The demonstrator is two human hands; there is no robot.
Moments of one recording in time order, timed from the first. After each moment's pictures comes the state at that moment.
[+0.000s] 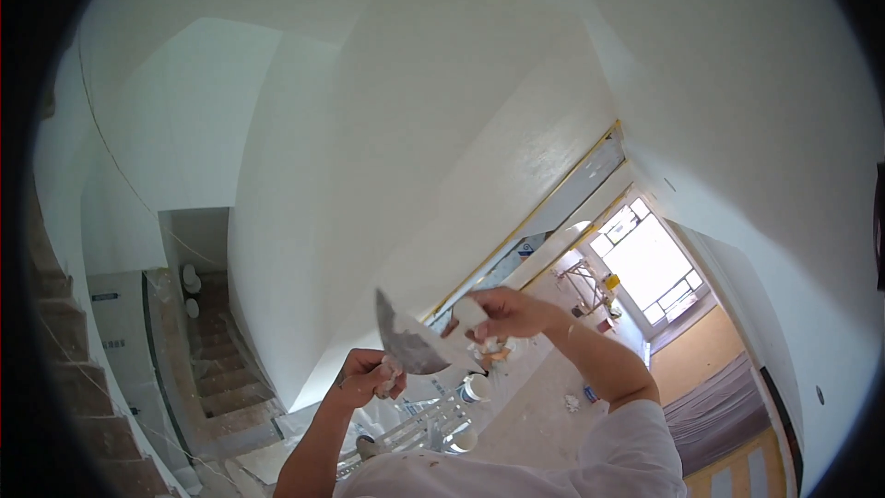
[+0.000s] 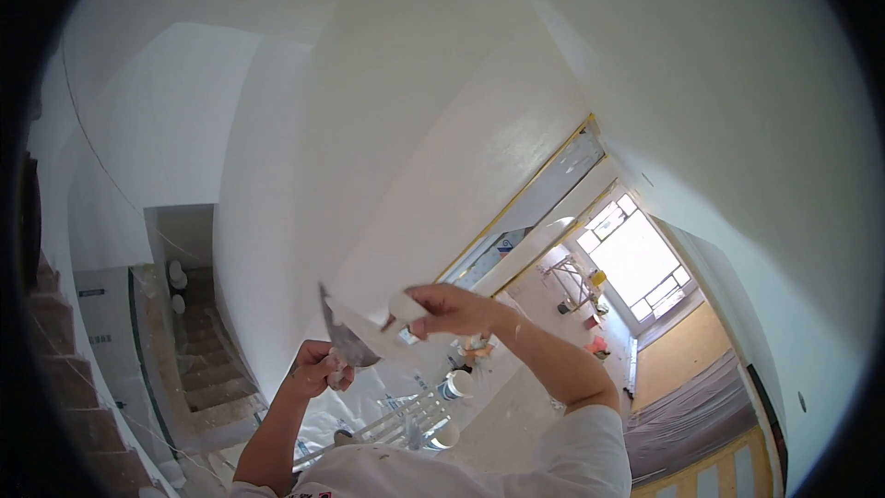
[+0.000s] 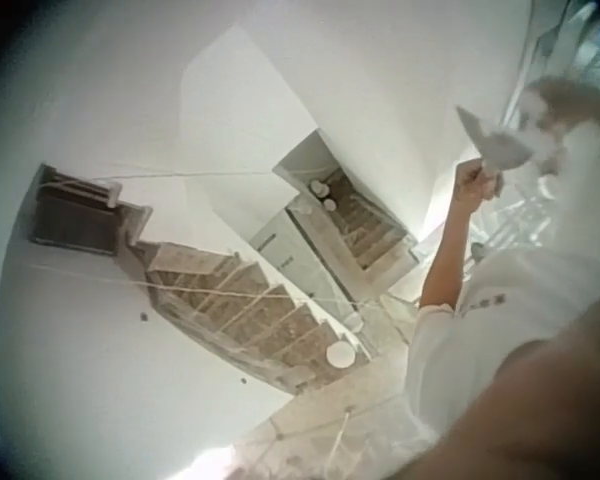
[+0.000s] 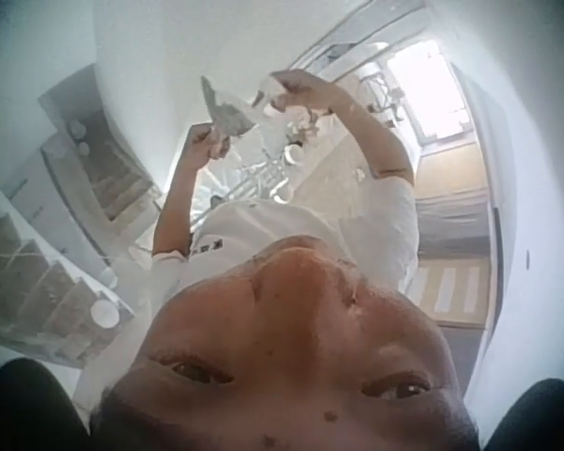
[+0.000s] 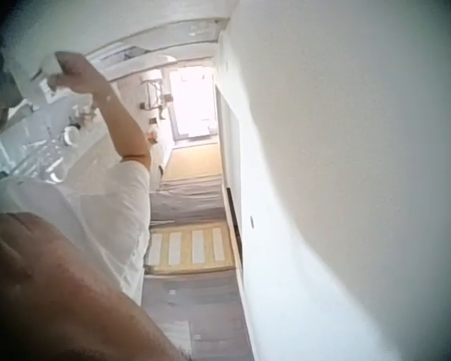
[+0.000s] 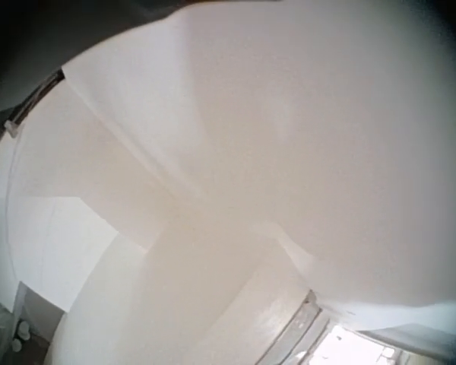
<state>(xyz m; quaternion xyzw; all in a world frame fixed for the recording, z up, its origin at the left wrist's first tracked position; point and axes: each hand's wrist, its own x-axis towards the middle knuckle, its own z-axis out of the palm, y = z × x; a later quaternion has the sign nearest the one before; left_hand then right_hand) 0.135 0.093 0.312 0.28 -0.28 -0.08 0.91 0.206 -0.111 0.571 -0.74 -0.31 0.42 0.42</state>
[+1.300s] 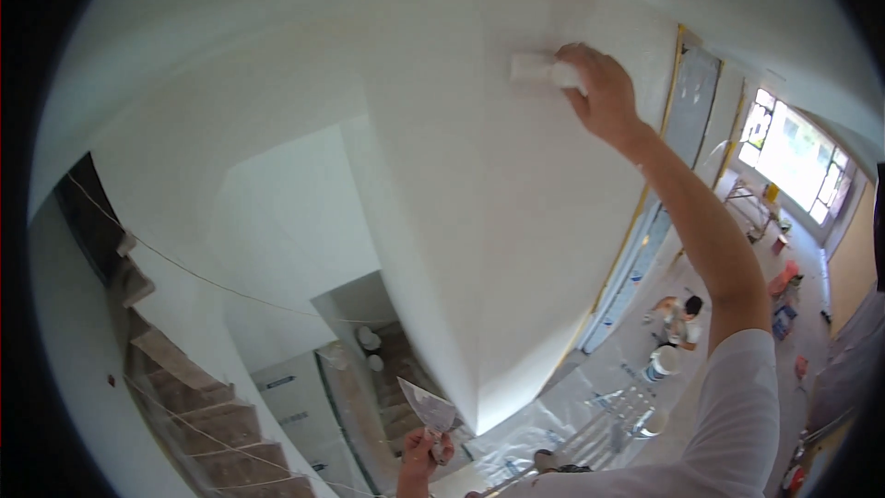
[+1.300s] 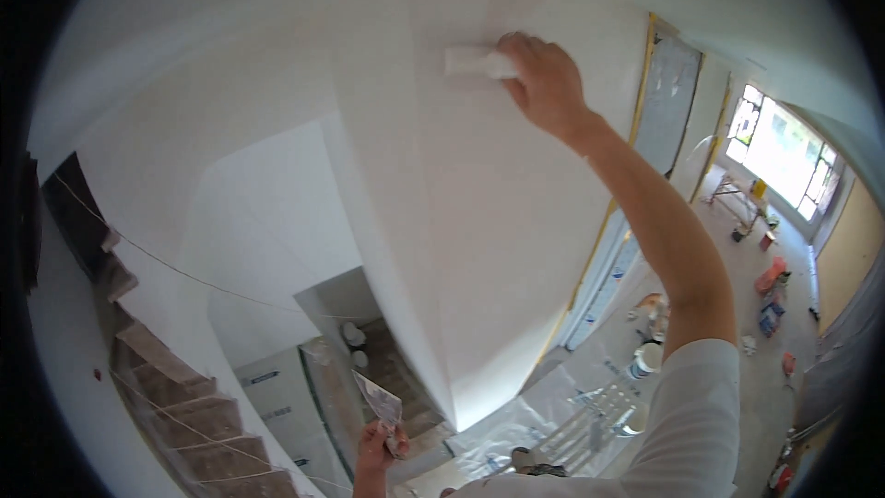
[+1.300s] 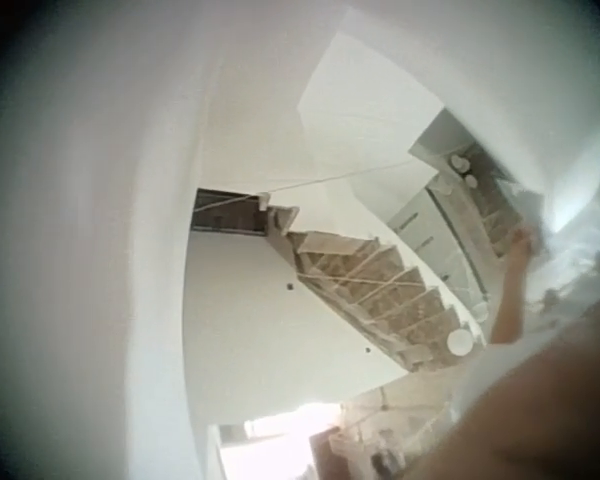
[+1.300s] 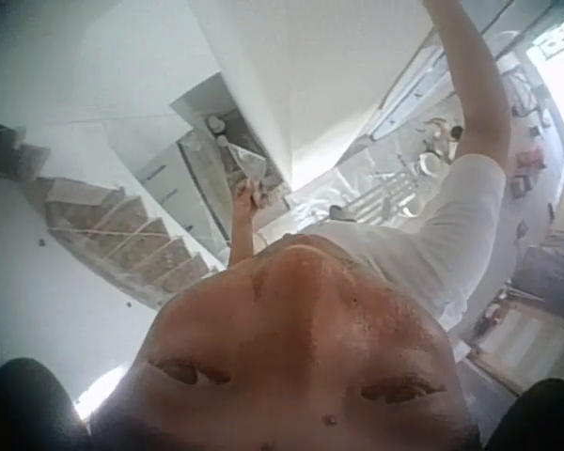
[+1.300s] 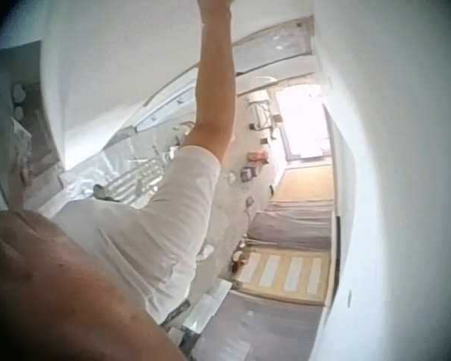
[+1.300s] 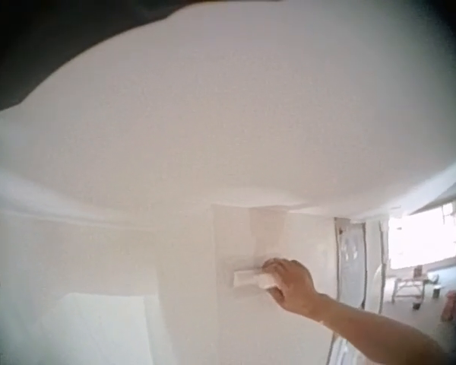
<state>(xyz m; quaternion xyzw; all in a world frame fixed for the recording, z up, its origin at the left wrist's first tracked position) 0.177 0.091 0.266 0.38 -0.01 0.01 0.93 0.526 -0.185 0.758 -0.68 -0.41 -0.61 0.03</state>
